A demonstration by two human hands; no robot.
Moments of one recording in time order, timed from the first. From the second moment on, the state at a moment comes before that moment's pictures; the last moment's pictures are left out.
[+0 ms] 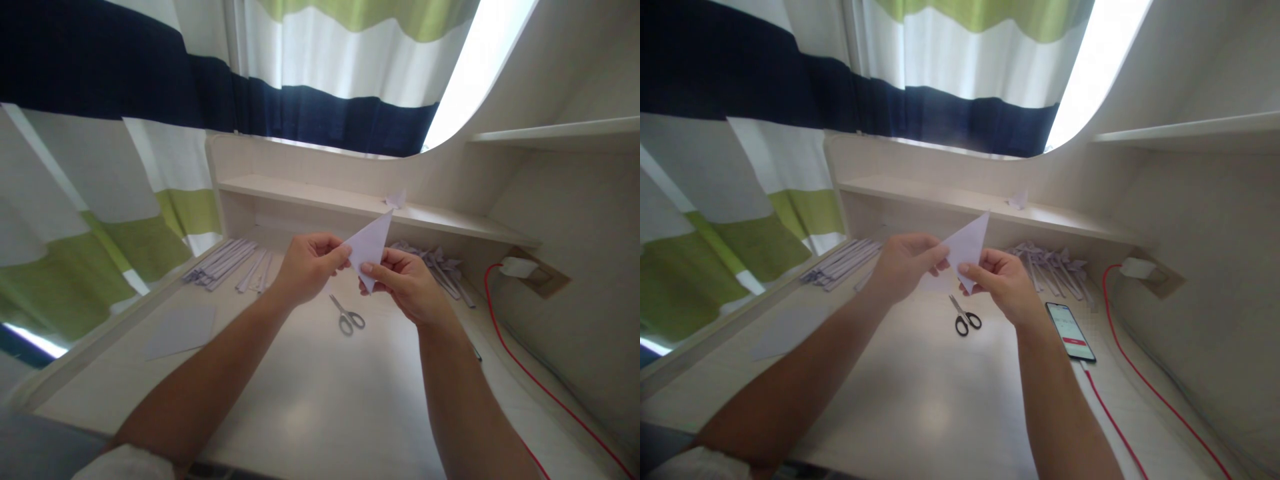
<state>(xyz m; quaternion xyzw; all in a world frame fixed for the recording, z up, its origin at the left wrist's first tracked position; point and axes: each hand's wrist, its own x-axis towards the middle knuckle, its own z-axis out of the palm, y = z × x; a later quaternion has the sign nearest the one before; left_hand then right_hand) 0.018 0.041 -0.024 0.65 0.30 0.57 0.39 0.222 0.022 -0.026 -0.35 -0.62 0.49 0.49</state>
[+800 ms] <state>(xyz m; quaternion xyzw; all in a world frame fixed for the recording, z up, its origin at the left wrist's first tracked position) 0.016 0.068 -0.037 0.57 0.30 0.63 0.43 0.238 0.033 -0.031 -0.44 -0.65 0.49 0.39</state>
